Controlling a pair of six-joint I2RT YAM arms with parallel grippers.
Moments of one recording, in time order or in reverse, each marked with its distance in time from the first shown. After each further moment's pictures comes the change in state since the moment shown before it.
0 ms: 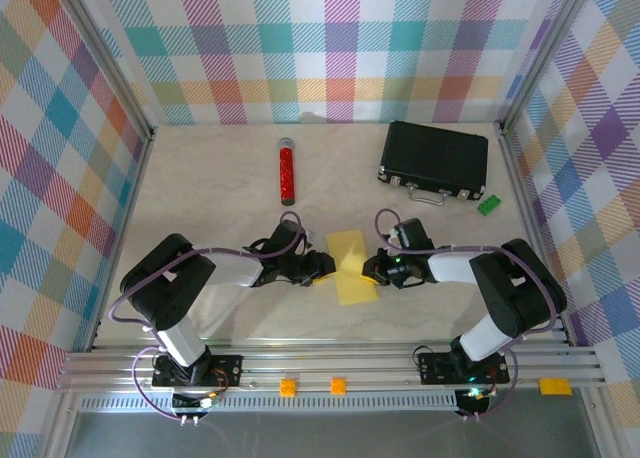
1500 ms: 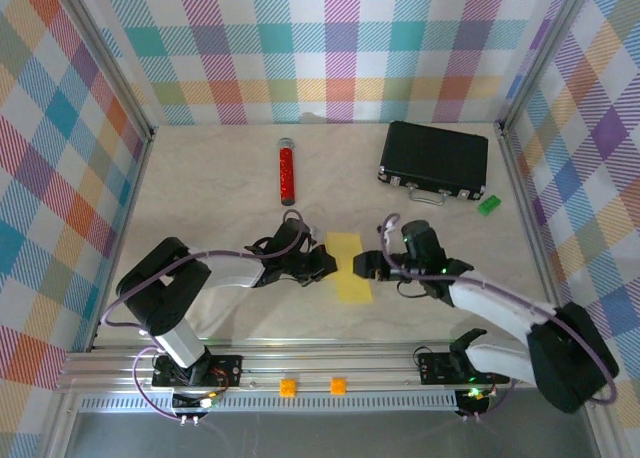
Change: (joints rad) left arm -0.021 -0.060 0.029 -0.021 -0.019 -0.067; right arm 0.199 -0.476 -0.064 -0.035 0.140 -0.298
